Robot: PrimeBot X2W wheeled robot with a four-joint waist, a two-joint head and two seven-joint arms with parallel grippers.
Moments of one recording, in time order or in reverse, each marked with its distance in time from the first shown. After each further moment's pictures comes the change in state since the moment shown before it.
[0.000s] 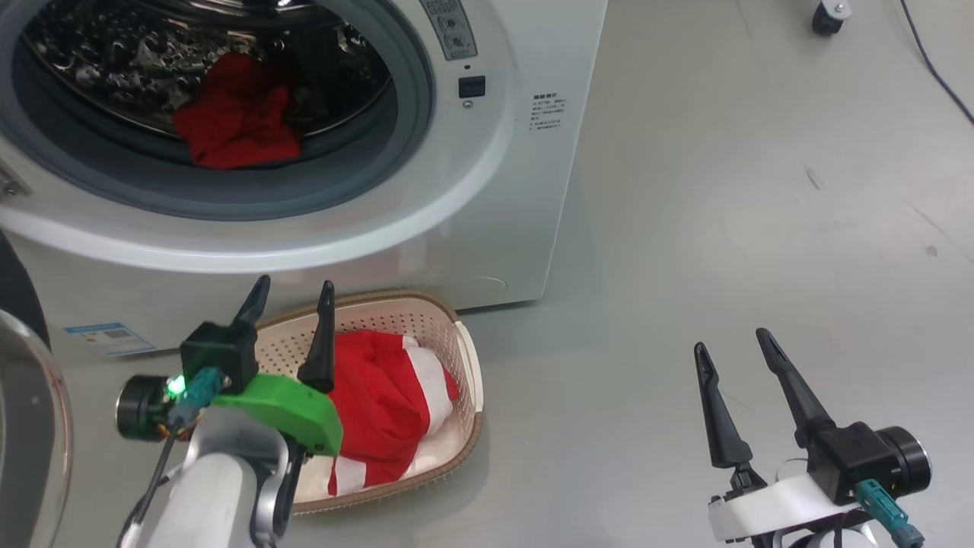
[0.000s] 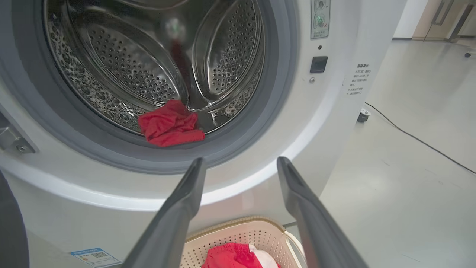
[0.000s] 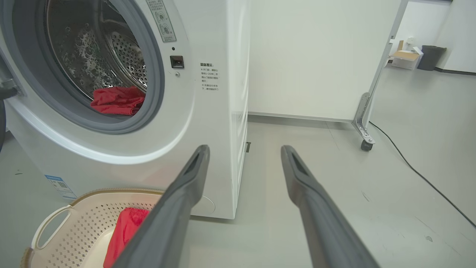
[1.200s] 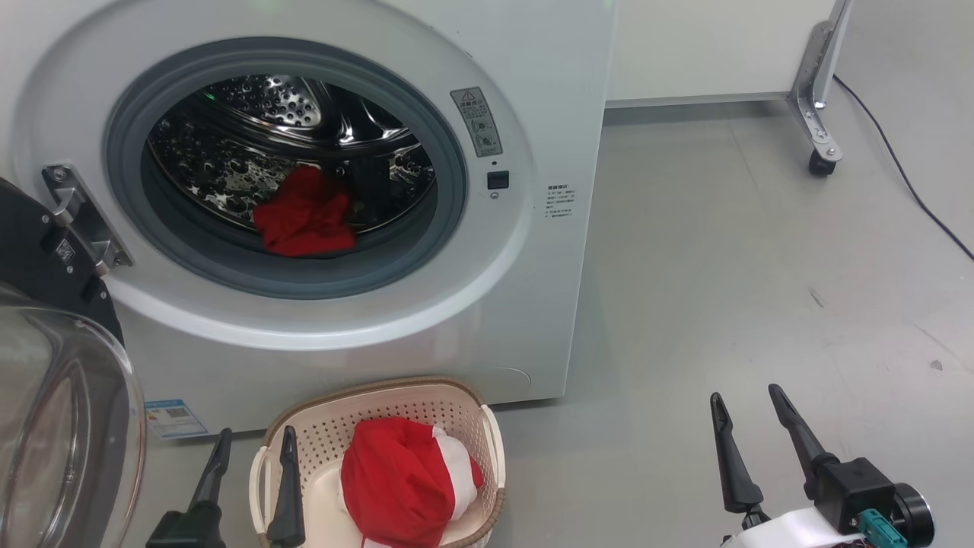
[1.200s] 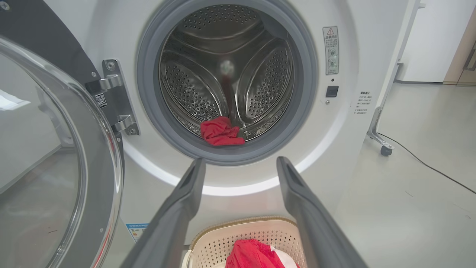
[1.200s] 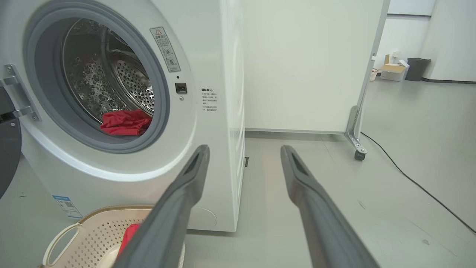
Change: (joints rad) left arm 0.351 0.000 0.066 -0.055 -0.004 0.026 -0.239; right arm 0.054 0.014 -0.040 0.106 0.036 -0.001 -0.003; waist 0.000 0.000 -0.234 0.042
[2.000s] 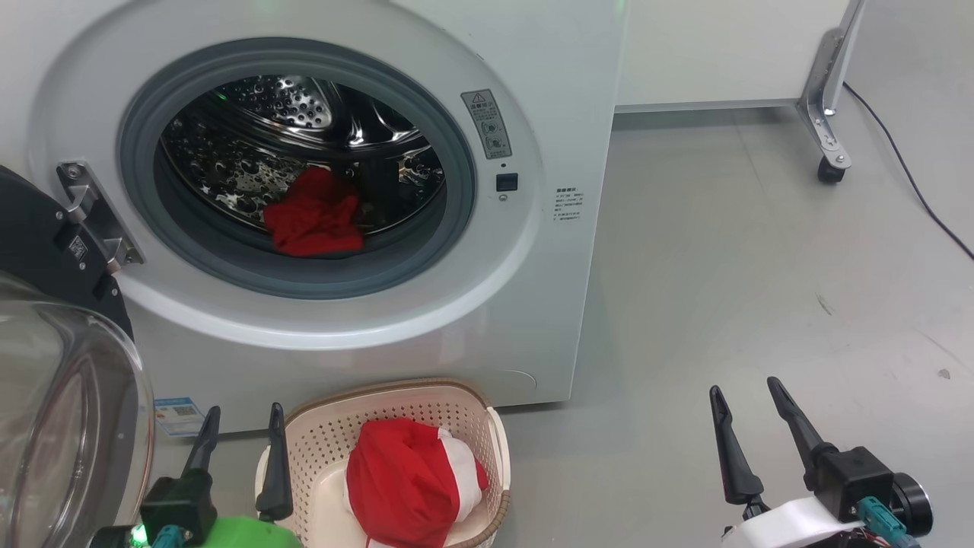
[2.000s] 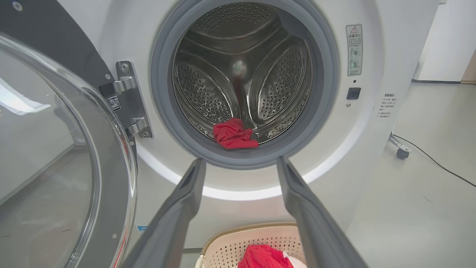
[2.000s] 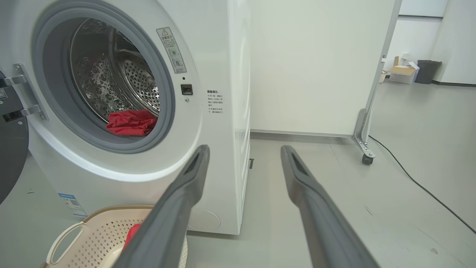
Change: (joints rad) left arm -0.108 -0.001 0.029 0.125 0.000 -0.014 0.000; right arm -0.037 -0.003 -0.011 0.041 -0.002 0.029 0.000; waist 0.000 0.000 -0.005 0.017
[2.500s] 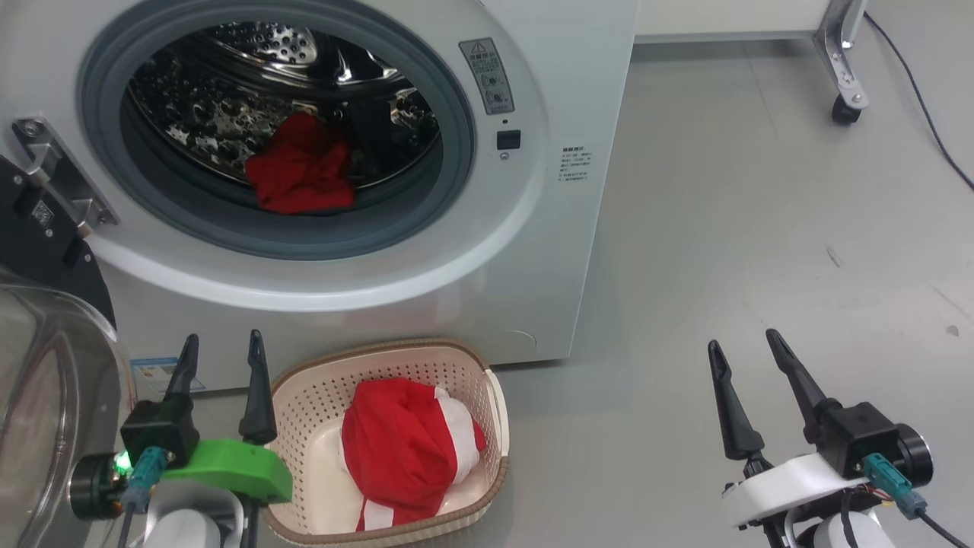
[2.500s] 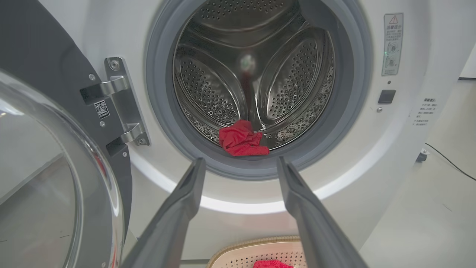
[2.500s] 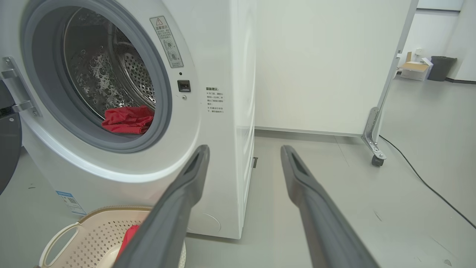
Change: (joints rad) left arm -0.208 -0.001 0.031 0.120 0.000 -0.009 0.000; right arm -0.113 -0.009 -0.010 0.015 -0.002 0.037 0.000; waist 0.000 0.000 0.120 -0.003
